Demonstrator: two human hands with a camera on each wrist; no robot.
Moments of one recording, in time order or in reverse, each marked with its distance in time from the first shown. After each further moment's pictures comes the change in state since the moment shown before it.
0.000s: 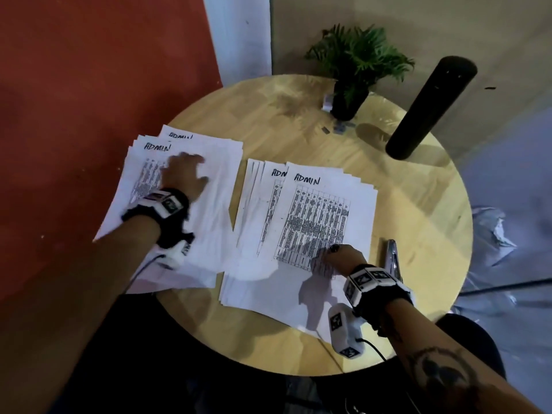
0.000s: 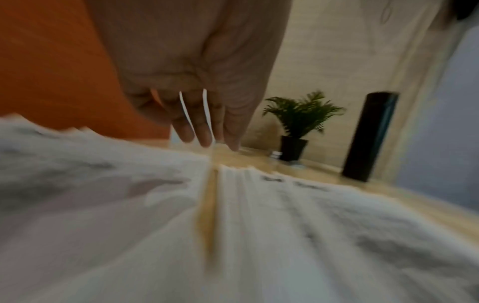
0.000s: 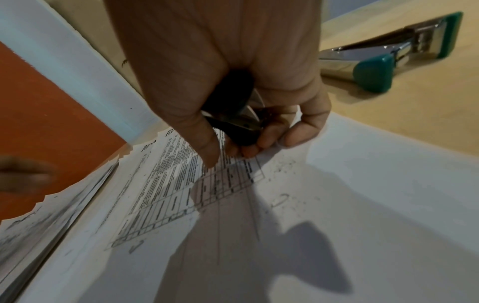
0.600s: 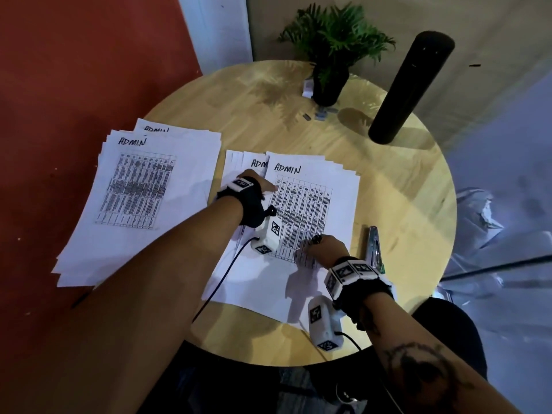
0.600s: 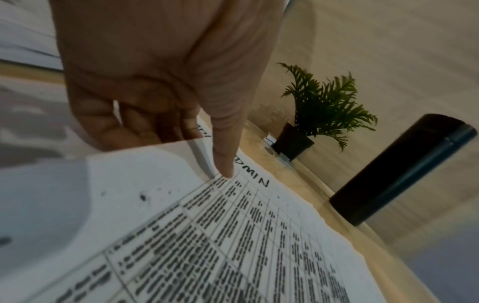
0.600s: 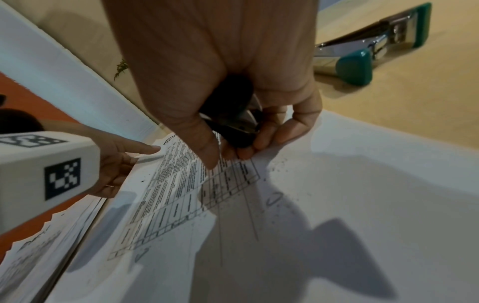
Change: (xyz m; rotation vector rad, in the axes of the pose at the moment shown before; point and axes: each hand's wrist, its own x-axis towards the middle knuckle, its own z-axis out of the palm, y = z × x) left_hand 0.001 0.148 0.083 -0.271 -0.525 -0.272; right_hand 0.005 0.012 0.003 0.090 -0.009 -0.050
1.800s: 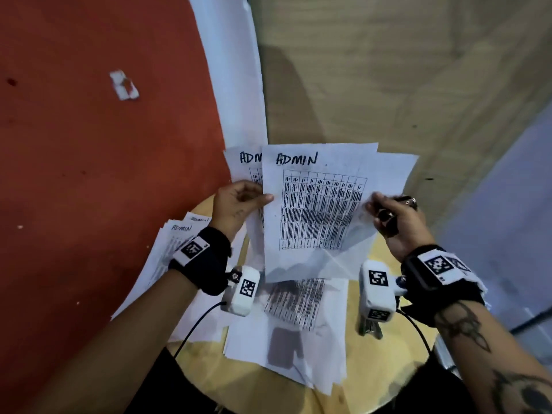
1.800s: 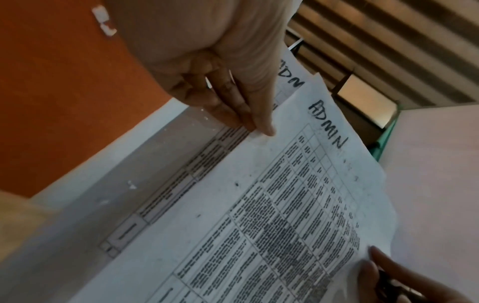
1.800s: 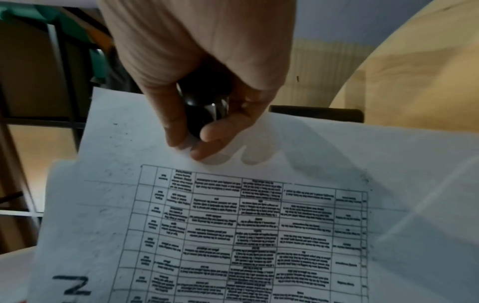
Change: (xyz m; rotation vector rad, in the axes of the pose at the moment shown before) left_hand -0.204 0.006 -0.125 -0.866 0.368 0.905; right_hand -0.136 -0.058 -0.177 1.518 0.352 -0.579
